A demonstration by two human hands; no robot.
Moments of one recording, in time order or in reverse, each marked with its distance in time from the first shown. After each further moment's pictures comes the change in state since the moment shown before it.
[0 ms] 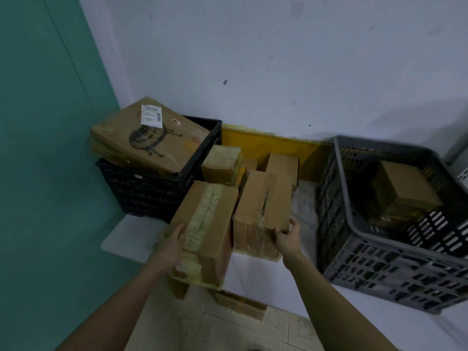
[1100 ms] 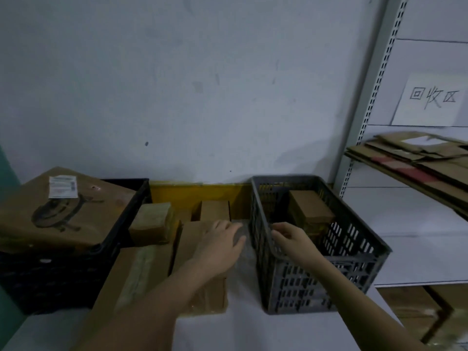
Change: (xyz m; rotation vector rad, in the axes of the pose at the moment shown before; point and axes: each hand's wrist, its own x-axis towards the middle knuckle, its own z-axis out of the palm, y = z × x) left_hand -0.055 0.278 0.026 0.276 0.003 0.916; right_hand -0.080 -0.130 -0.185 -0.430 0.036 -0.361
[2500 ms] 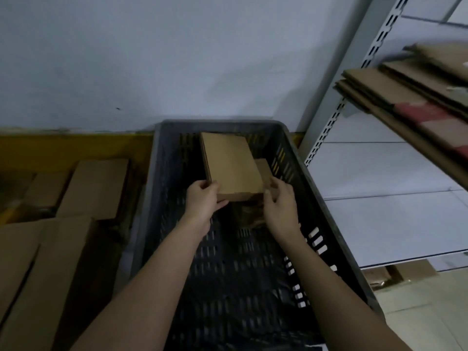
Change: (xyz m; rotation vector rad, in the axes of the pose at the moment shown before) left_hand 0.330 0.086 0.220 -1.421 0.090 -0.800; right_hand 0.246 0.218 -0.106 0.014 0.325 0.180
